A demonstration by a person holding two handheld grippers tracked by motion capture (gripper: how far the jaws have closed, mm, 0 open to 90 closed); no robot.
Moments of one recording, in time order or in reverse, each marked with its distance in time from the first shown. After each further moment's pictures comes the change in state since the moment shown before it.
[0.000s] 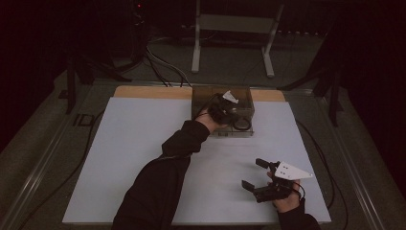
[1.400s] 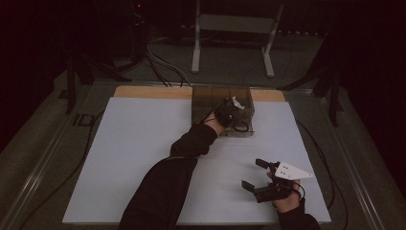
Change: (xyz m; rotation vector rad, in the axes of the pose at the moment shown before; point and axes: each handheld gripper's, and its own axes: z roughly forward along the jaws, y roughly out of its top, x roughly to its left) left arm 0.001 -0.008 0.044 0.107 0.175 0.020; right arm 0.000 0.000 0.000 0.000 0.009 0.006
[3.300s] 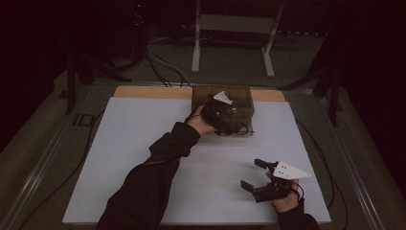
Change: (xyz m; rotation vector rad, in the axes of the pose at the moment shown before) left arm 0.000 -0.011 -0.098 -0.167 -0.240 -0.023; right arm 0.000 -0.001 0.004 0.013 -0.003 0.000
